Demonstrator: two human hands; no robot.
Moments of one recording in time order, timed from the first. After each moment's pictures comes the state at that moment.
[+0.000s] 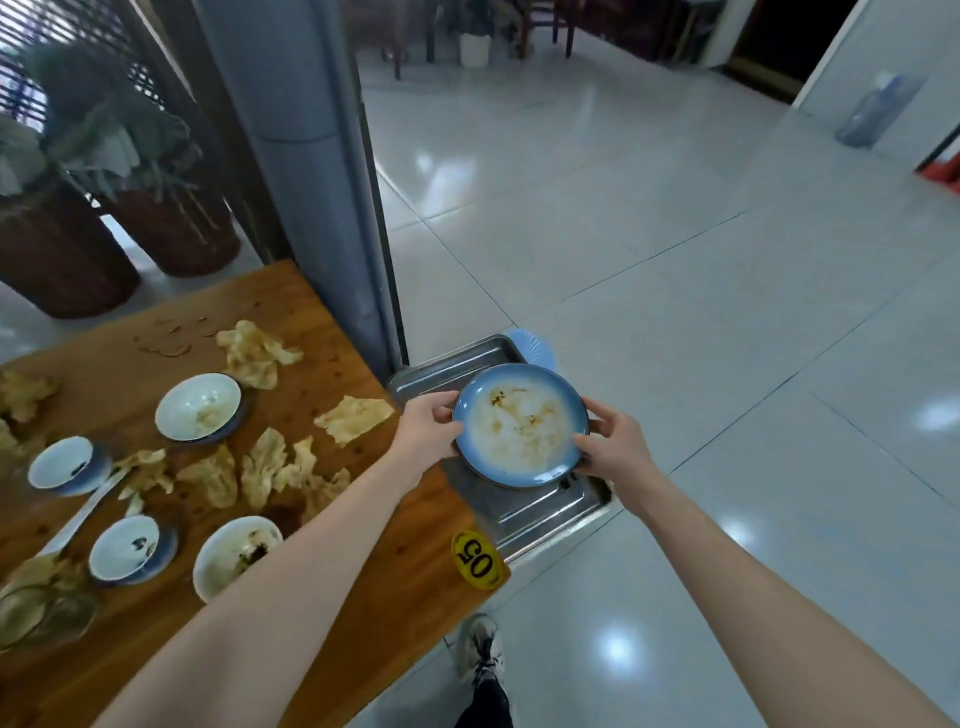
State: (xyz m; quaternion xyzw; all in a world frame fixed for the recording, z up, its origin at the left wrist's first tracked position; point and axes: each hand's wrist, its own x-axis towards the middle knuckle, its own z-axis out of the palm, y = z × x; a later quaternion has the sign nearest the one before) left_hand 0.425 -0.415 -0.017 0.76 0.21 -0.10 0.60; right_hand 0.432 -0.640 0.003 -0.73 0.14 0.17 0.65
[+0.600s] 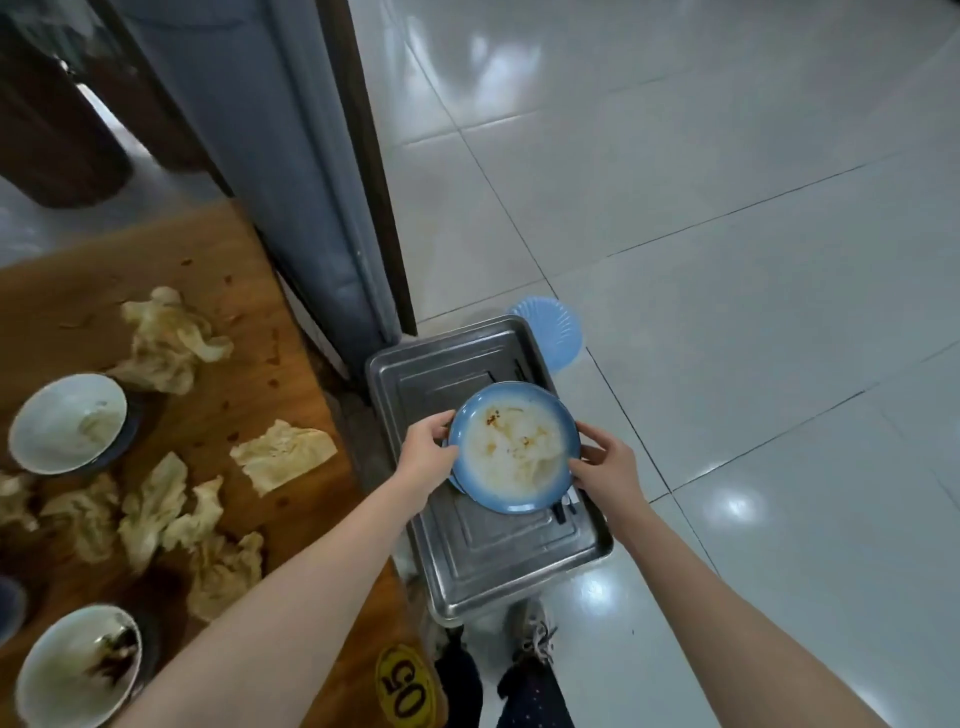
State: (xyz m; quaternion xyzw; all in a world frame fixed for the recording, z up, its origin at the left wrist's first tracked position) left_hand 0.544 -0.447 -0.125 0.71 0.35 -0.15 0.60; right_hand 0.581 -0.660 -0.120 -0.76 0.16 0.24 0.59
